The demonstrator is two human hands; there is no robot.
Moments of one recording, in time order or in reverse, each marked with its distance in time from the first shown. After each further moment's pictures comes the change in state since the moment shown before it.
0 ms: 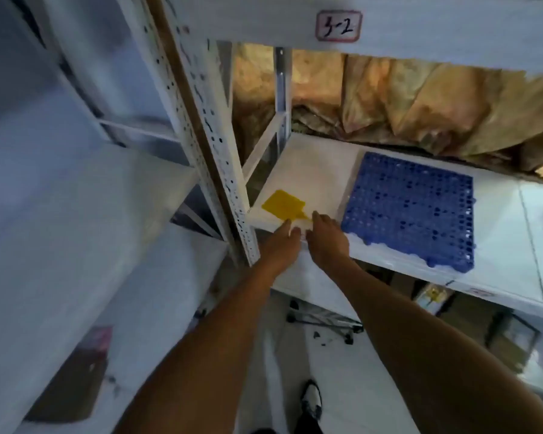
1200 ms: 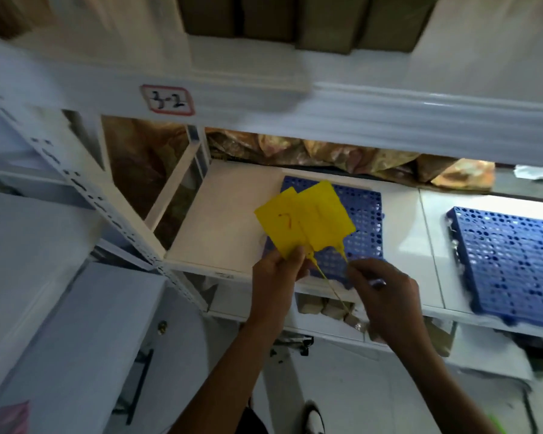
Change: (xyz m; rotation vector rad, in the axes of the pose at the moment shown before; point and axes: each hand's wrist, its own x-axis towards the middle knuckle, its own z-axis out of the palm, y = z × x) left_hand -0.059 0.130 0.108 -0.828 -0.060 0.301; right_hand -0.101 0.182 -0.152 0.581 0.460 0.067
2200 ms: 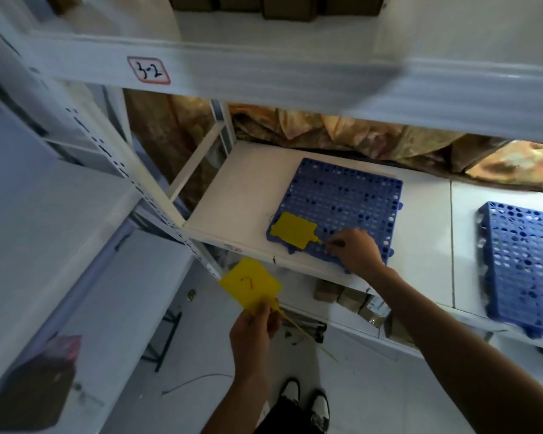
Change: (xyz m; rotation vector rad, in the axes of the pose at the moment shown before) left_hand -0.119 -0.059 -0.003 -0.099 0.668 -0.343; right_hand 0.102 0.105 0.064 -0.421 -0.550 -0.072
